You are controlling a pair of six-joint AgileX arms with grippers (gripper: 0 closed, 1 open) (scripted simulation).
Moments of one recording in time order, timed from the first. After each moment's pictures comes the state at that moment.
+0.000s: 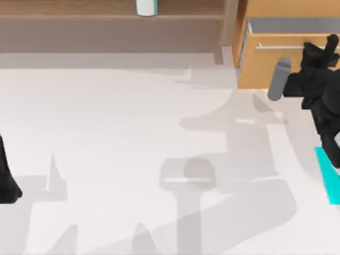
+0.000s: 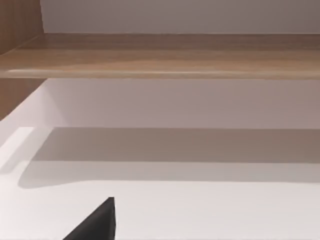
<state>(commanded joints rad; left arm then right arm) 0.00 0.00 0.00 0.00 0.00 0.00 0.20 2.18 0.82 1.35 0.23 -1.55</state>
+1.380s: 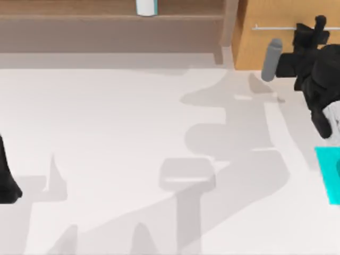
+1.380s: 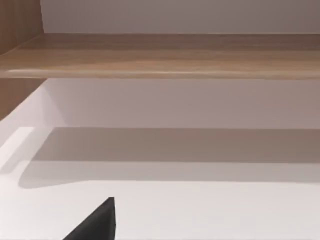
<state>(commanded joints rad) 0.00 0.00 0.00 0.00 0.00 0.00 0.17 2.30 1.10 1.19 0.20 -1.55</state>
